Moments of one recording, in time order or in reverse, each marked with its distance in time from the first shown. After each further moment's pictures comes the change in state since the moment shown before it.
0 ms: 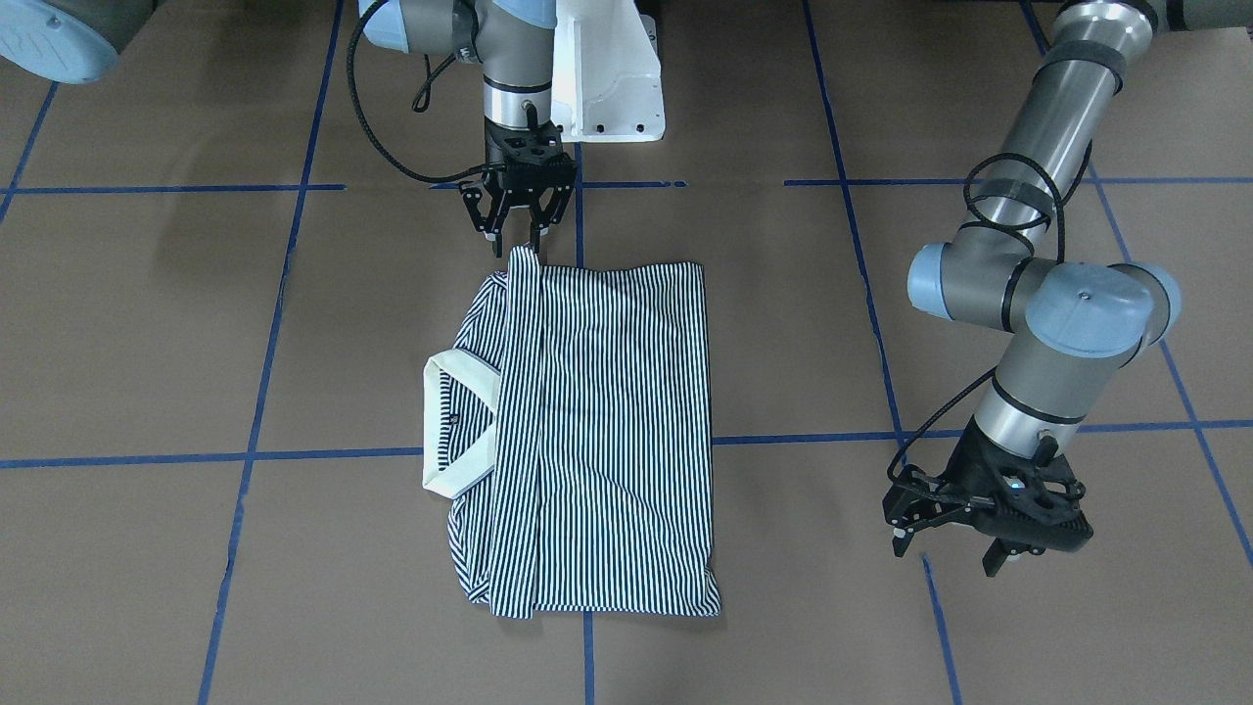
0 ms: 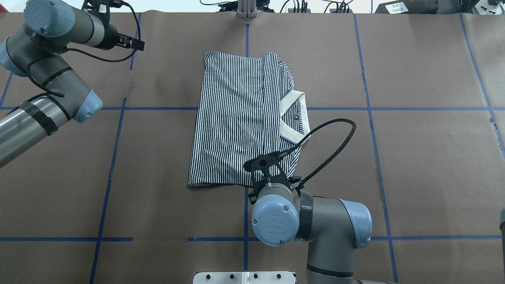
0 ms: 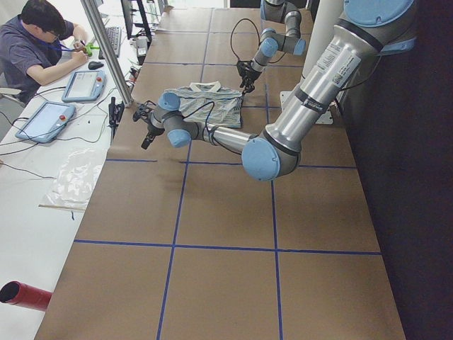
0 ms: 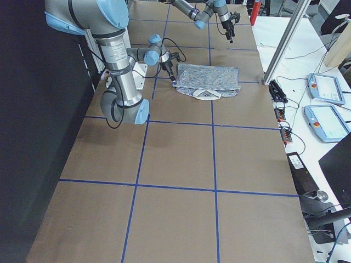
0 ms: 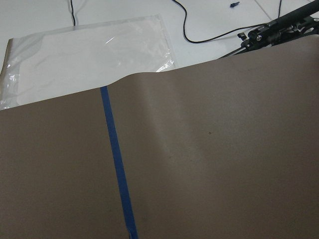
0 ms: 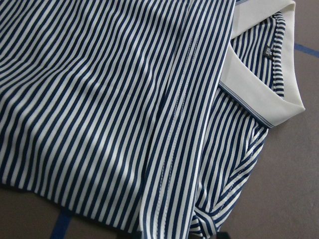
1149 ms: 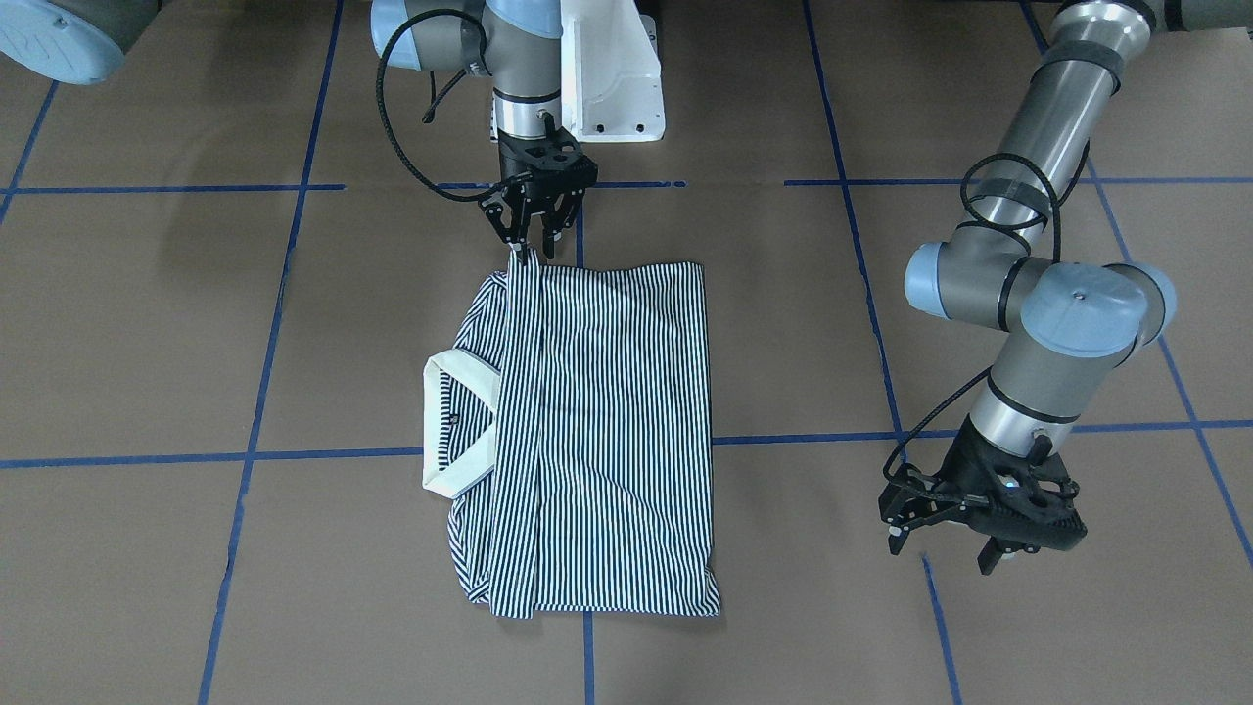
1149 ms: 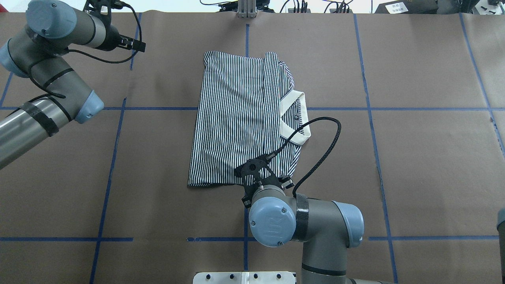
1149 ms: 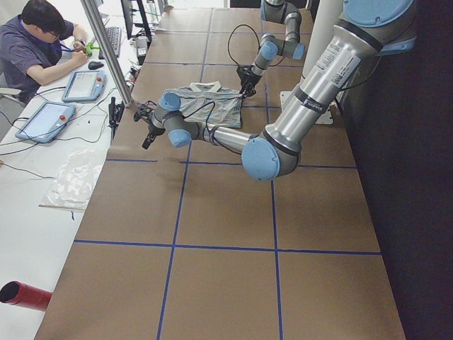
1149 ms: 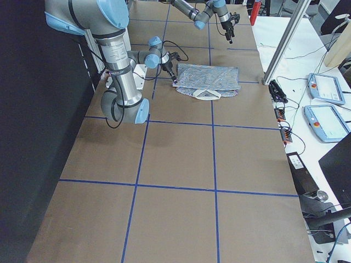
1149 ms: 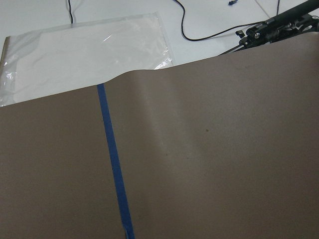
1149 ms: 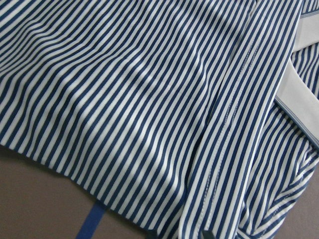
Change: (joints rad) left arm 0.005 0.000 0.000 0.000 0.000 -0.002; right arm -0.006 0.009 -0.057 0.122 0.001 -0.118
